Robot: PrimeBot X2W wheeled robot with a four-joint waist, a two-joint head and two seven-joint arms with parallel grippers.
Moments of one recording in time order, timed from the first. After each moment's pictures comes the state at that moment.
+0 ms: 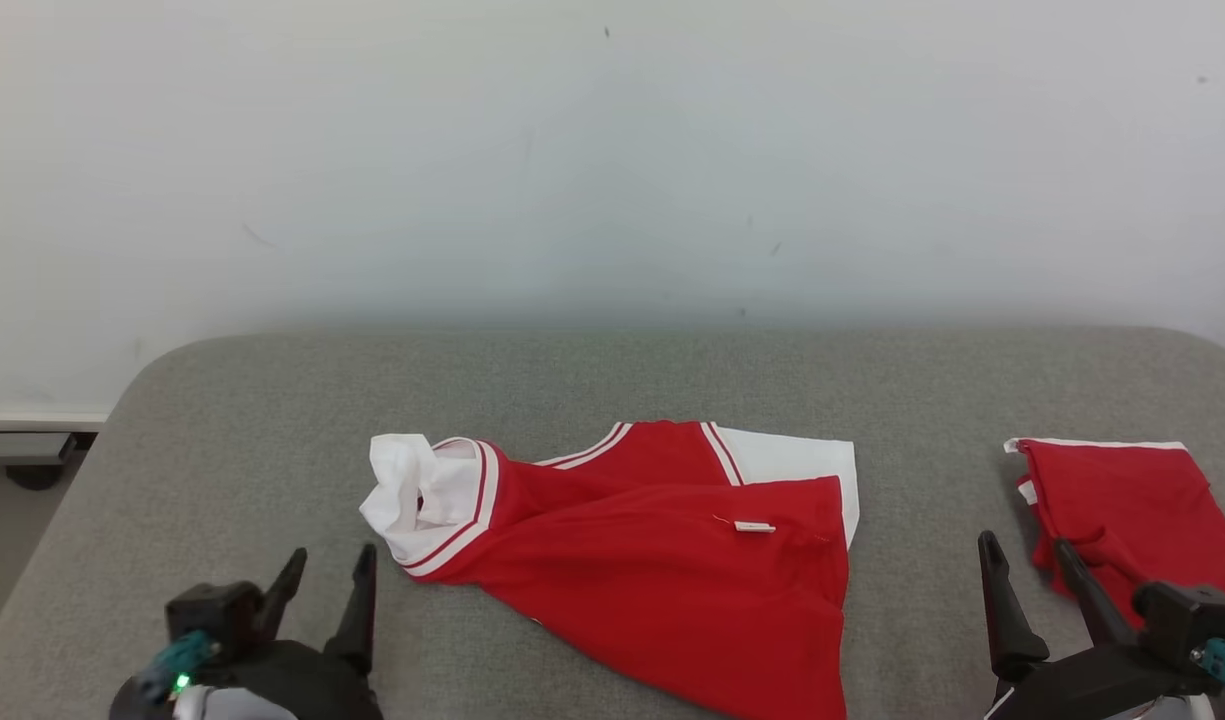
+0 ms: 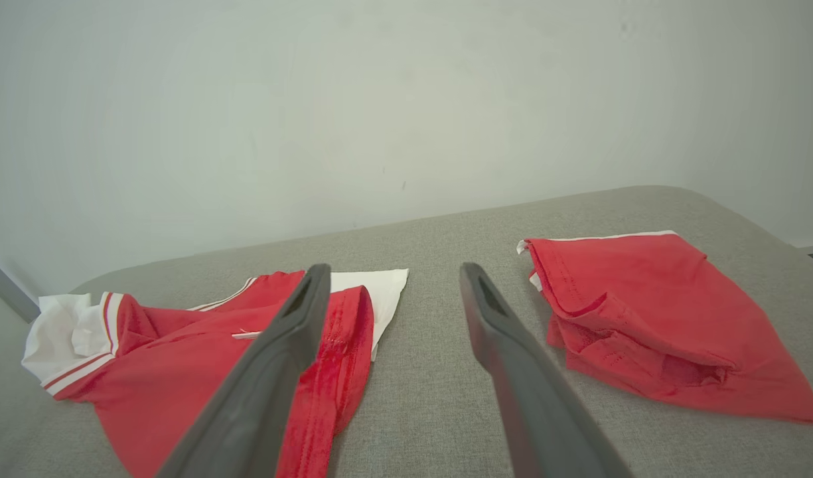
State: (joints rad) left arm -0.32 0.31 -0.66 0.55 -0.66 0.12 -0.25; right arm 0.12 -0.15 0.02 -0.04 0.41 -0.11 0.04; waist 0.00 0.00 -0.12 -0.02
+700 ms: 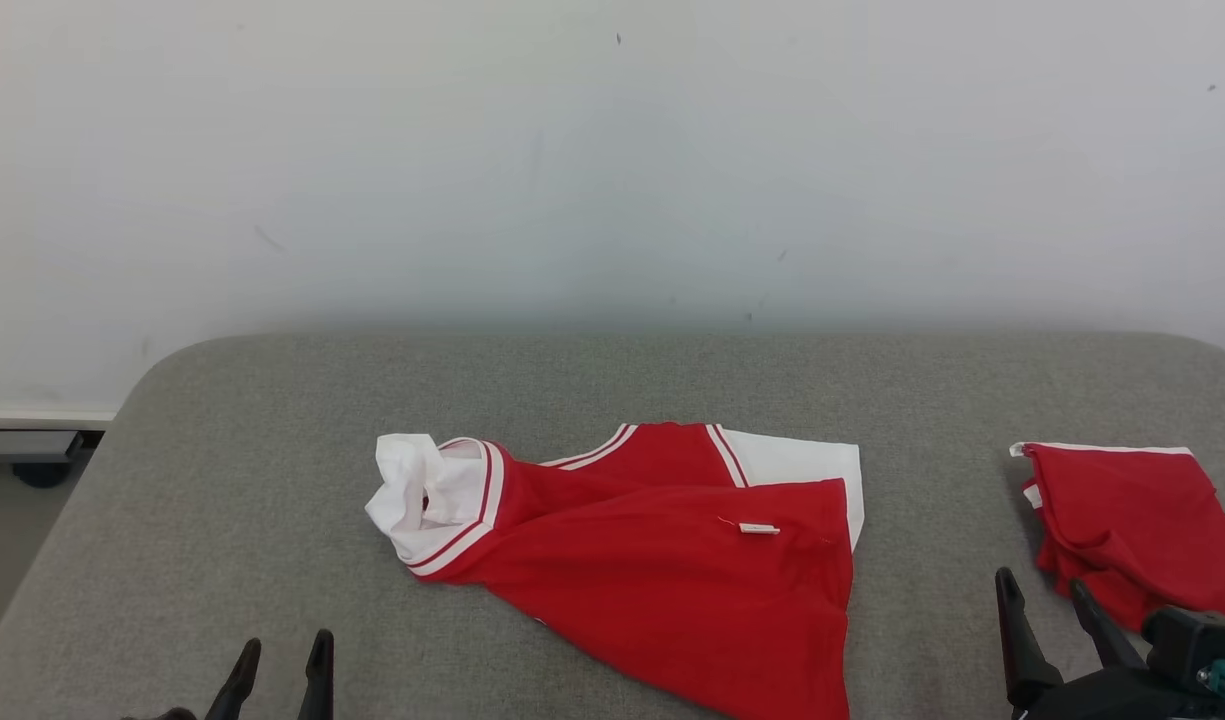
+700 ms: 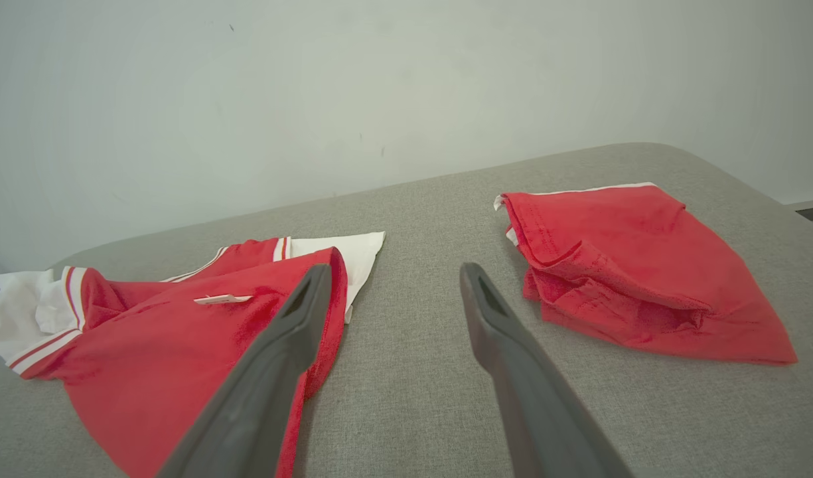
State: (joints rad) left arm 0.04 0.34 -0.43 0.17 -0.62 0.12 -0.25; right arm 0.14 -0.15 0.00 0.02 0.43 -0.11 0.05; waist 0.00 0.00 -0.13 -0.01
